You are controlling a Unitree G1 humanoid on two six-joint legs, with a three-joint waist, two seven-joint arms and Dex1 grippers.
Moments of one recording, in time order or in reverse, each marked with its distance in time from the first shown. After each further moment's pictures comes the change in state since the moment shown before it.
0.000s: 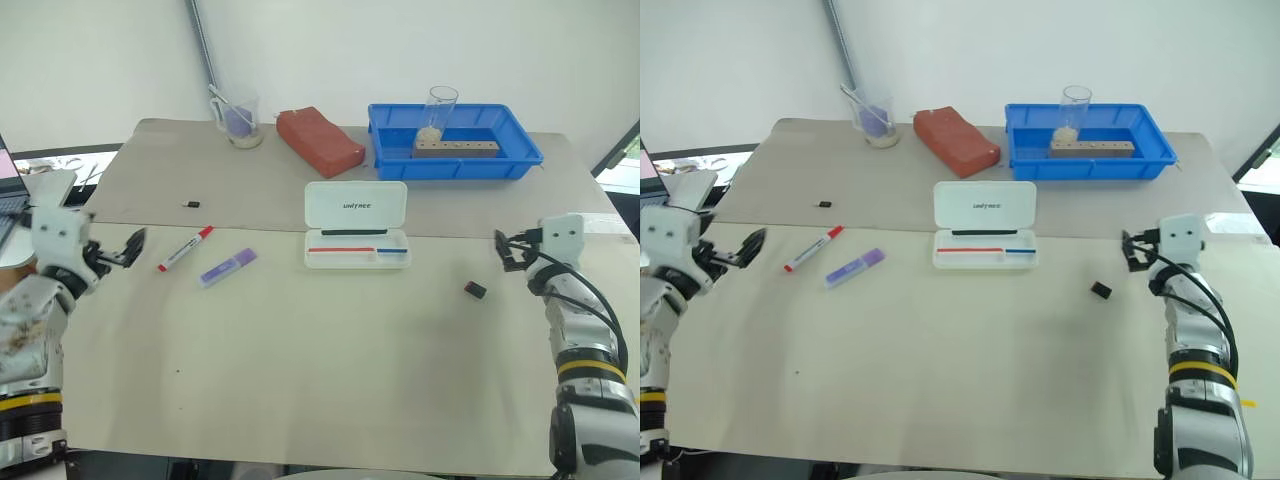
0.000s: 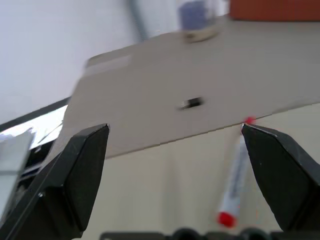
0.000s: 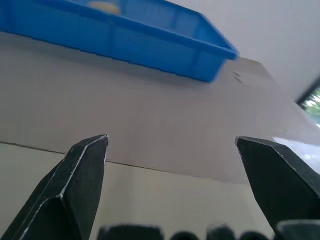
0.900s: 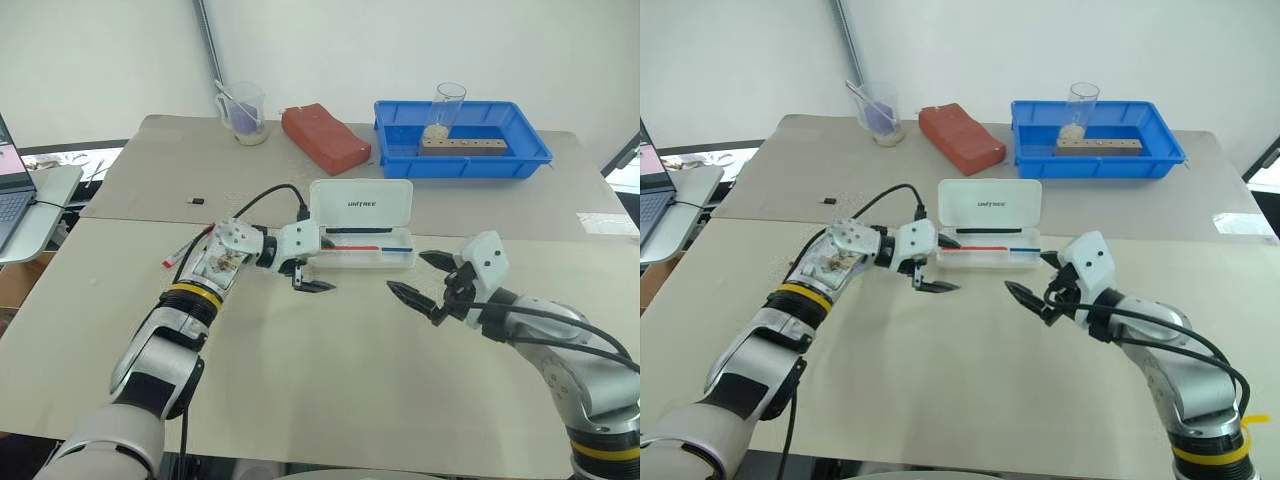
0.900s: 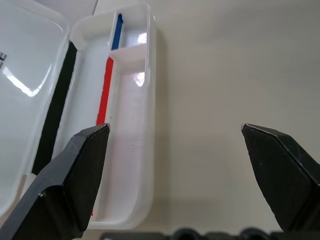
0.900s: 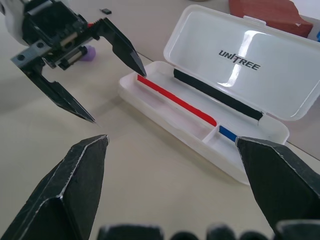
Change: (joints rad) left arm -0.654 -0.450 -0.689 0.737 0.370 -0.505 -0.569; right arm 0.308 -0.008 0.114 -1.124 0.310 0.778 0.121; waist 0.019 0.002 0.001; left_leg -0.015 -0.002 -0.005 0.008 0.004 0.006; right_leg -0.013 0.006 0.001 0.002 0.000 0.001
